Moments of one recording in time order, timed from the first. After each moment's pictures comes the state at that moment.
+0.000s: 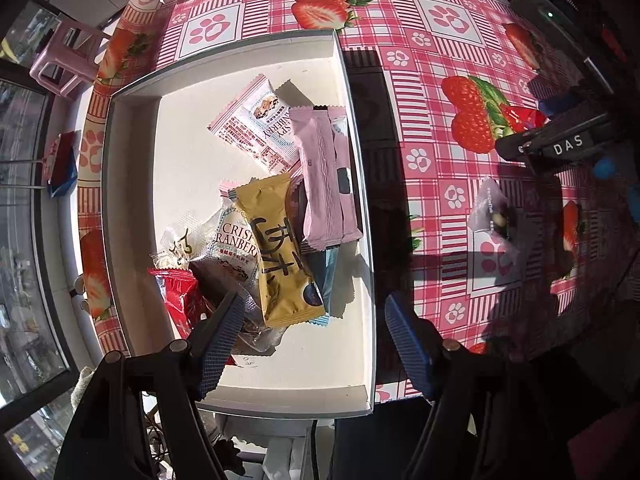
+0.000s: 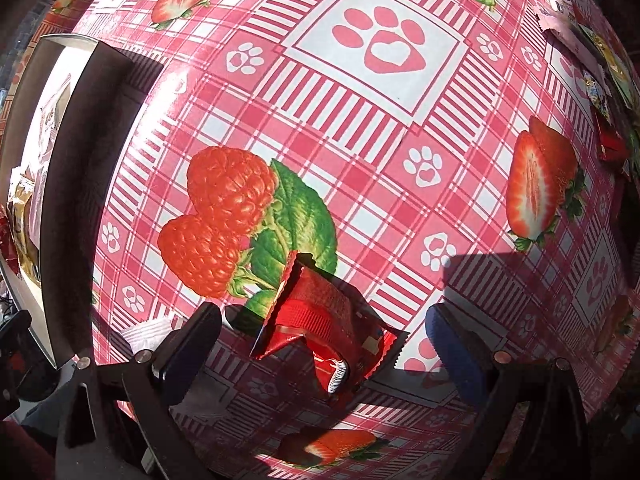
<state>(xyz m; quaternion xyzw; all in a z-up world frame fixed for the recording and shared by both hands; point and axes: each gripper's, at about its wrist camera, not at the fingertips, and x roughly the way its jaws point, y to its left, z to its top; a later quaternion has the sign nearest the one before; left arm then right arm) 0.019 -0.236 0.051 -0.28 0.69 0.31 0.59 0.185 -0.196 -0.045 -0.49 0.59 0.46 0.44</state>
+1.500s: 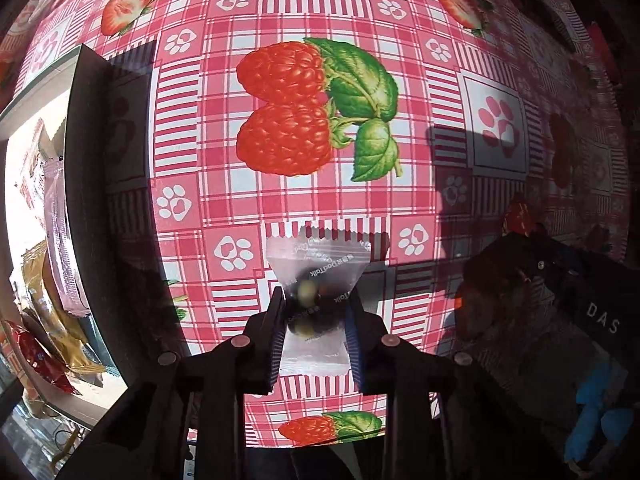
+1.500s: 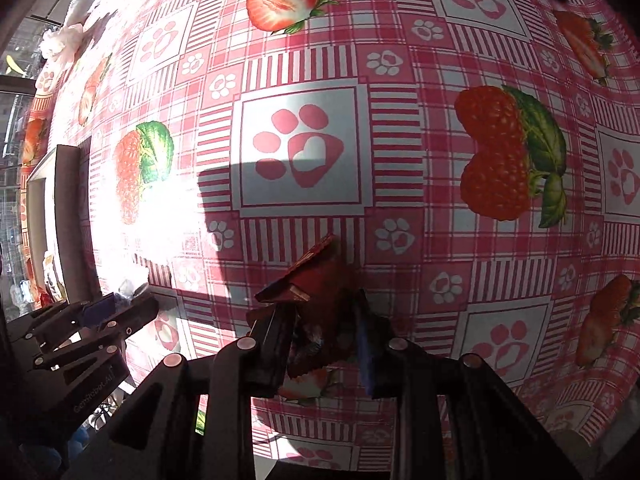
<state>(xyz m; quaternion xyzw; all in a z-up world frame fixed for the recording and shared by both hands) 0.184 -0.316 0.004 -0.37 0.70 0.24 0.56 0.303 -0.357 -0.023 -0.25 0.73 0.35 0.53</state>
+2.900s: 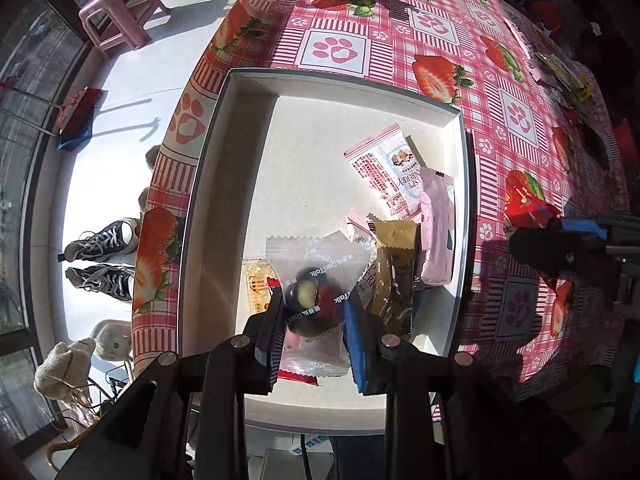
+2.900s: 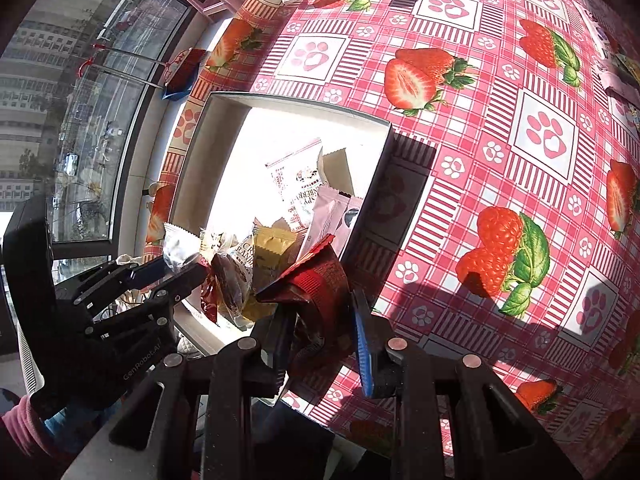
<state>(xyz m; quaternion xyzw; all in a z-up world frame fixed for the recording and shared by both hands) -0.051 -0.191 0.089 -0.36 0.60 0.38 0.60 0.133 -0.216 0.085 -0.32 0.65 0.55 0.41</state>
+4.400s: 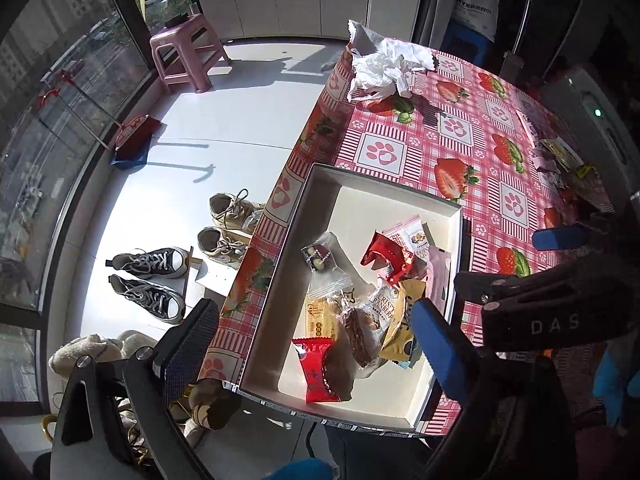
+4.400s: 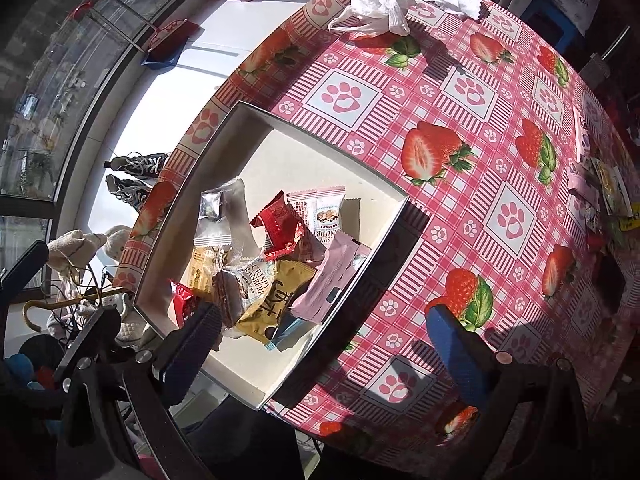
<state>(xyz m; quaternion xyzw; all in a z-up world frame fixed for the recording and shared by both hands) -0.081 -0.207 0.191 -0.32 0.51 0.49 0.63 0.067 -0.179 0.138 -0.45 0.55 0.54 0.46</state>
